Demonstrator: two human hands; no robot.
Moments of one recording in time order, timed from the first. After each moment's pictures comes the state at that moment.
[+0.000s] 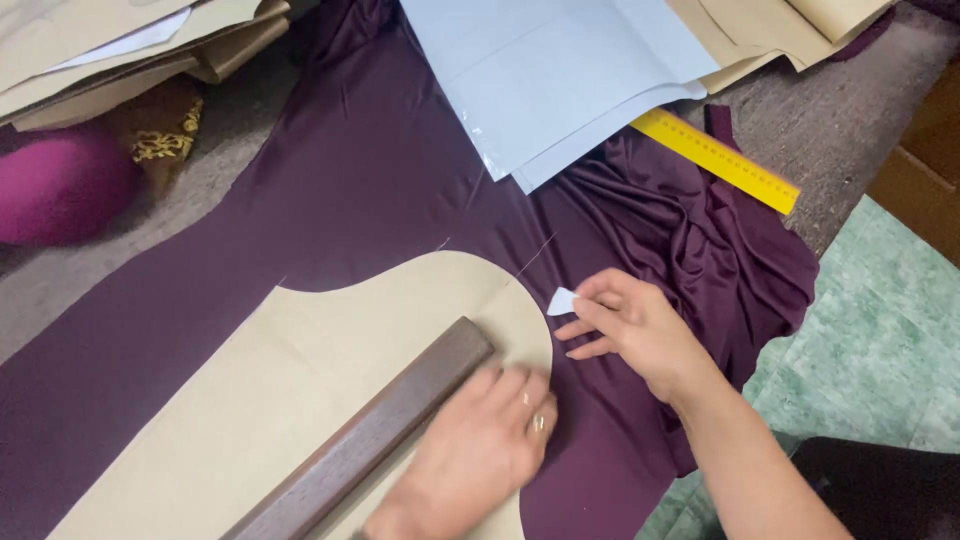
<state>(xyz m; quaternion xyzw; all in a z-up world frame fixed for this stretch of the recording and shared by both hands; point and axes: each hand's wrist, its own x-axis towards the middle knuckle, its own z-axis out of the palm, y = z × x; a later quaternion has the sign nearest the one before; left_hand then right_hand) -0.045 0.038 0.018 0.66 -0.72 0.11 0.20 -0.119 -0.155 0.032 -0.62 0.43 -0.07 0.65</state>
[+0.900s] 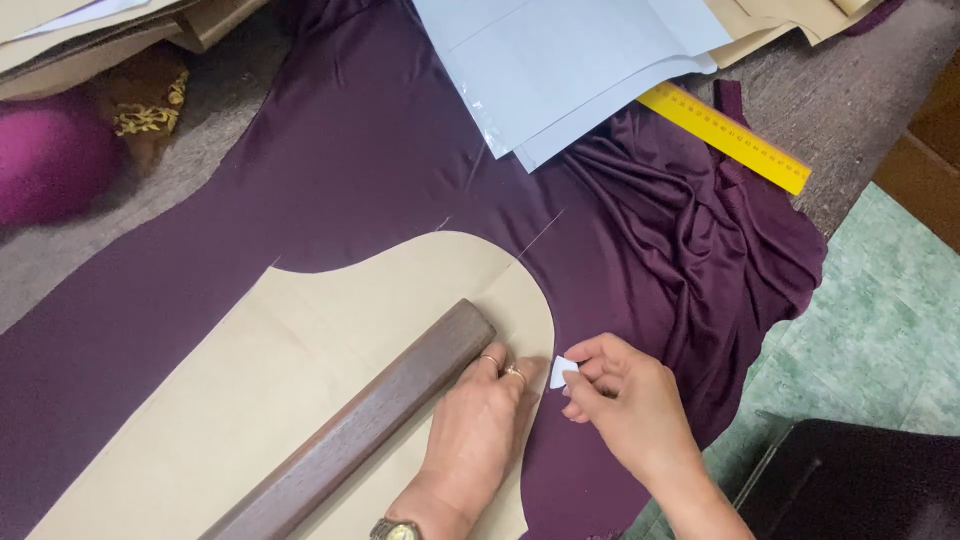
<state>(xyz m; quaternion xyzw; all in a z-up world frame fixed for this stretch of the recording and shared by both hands) -0.059 0.033 0.000 0.82 -0.43 -0.31 0.22 -0.146 -0.084 0.049 -0.67 0.54 0.02 0.50</state>
